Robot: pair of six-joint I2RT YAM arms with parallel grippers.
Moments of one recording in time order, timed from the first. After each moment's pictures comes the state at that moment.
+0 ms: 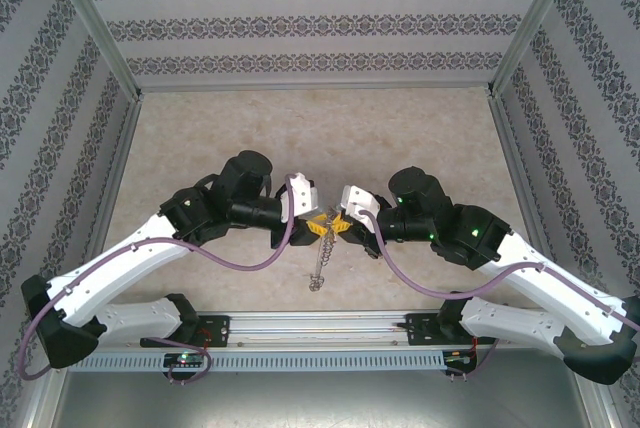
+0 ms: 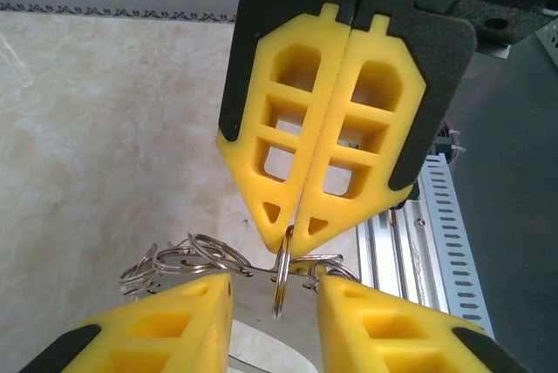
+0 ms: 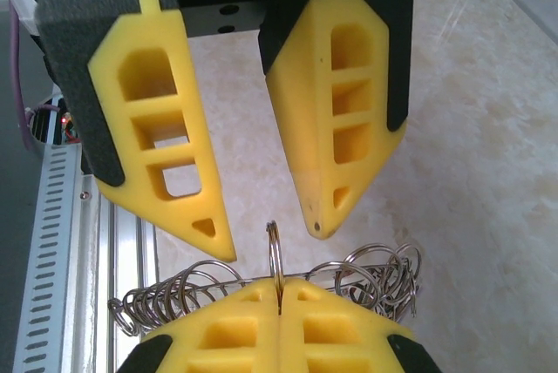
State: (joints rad) left arm -0.83 1.13 1.14 -0.61 0.56 0.33; right arm 0.91 0.93 1.05 -0.70 -0.33 -0.27
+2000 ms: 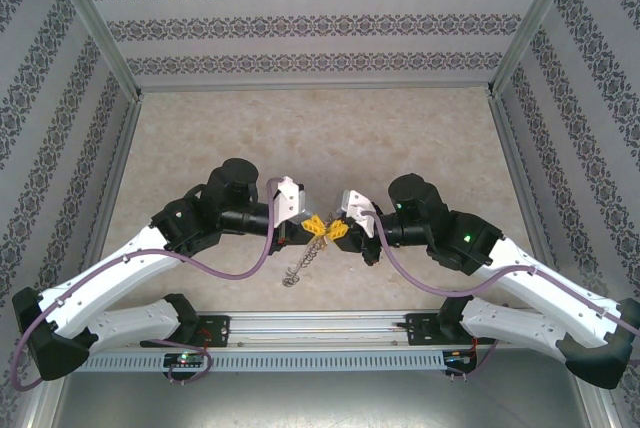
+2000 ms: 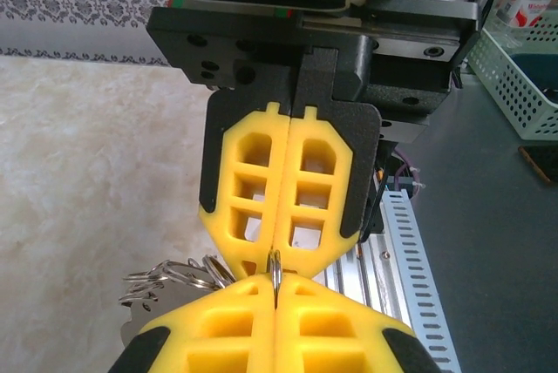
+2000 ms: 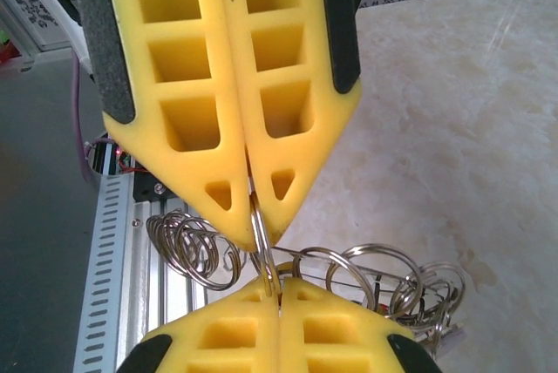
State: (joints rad) left arm -0.81 1.03 1.01 -0.45 0.67 0.24; right arm 0.90 0.90 0.93 -0.54 -0.46 -0.16
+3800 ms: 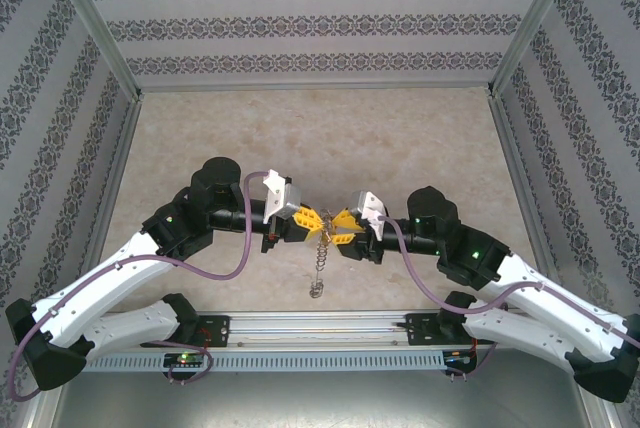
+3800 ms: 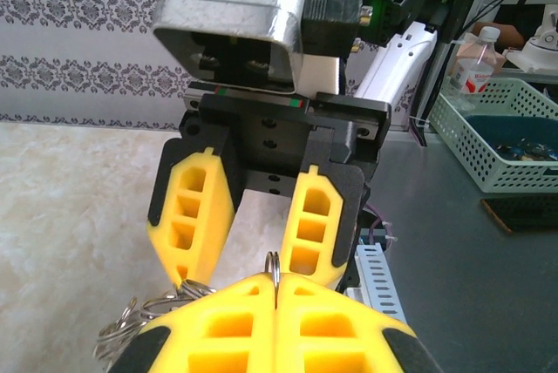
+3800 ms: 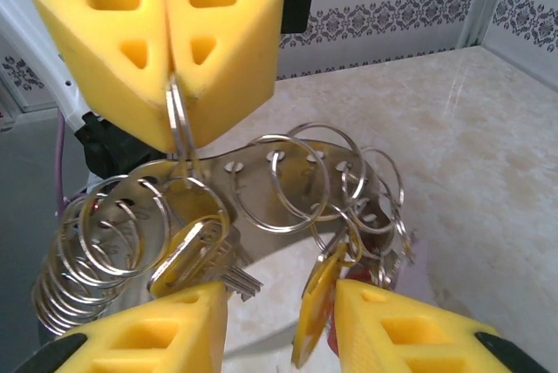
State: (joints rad) left arm -0.76 0.98 0.97 -0.29 0.78 0.14; right arm 0.89 0.77 0.76 -0.32 -0.42 -0.08
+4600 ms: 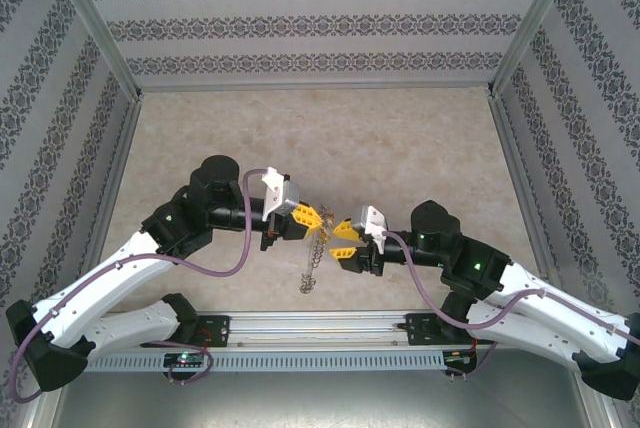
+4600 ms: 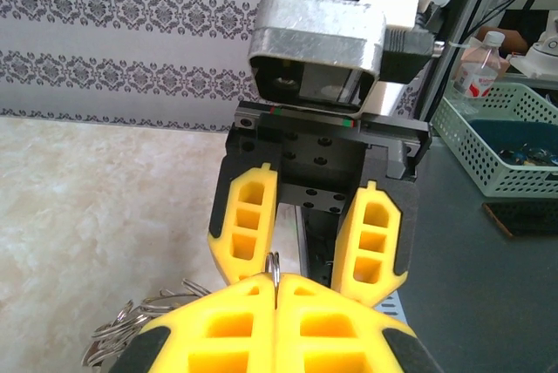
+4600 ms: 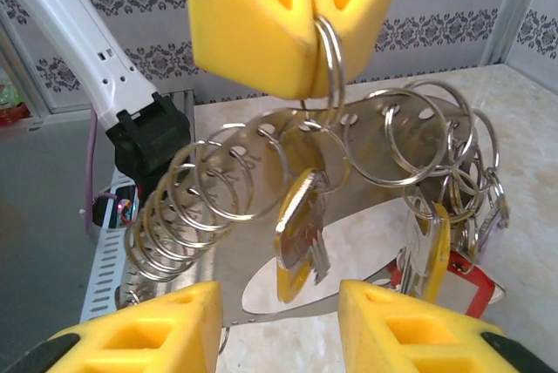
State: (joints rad) left arm -0.74 0.98 0.97 -0.29 0.79 0.13; right arm 0.97 0.69 0.67 -0.25 -0.38 -0.06
